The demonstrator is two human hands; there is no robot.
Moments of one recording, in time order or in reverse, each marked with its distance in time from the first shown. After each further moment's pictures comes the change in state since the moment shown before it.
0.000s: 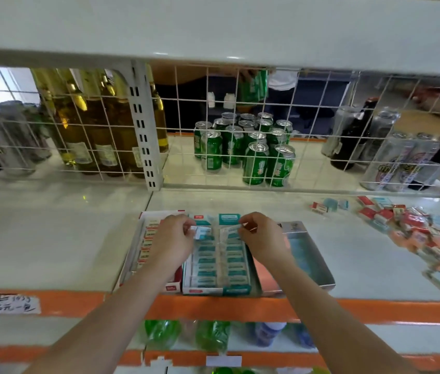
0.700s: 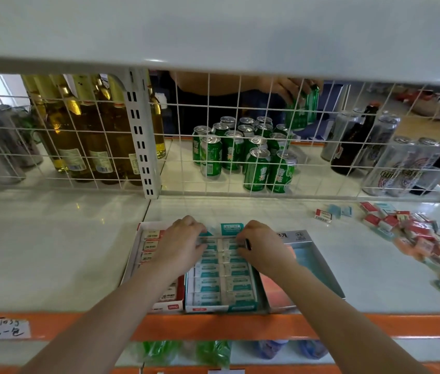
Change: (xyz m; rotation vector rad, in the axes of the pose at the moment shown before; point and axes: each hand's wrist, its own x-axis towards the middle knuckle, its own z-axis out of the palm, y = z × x) left_hand 0.027 -0.008 0.005 0.289 -0.208 0.328; right_hand 0.013 -0.008 -0.003 -0.511 -0.223 -0.239
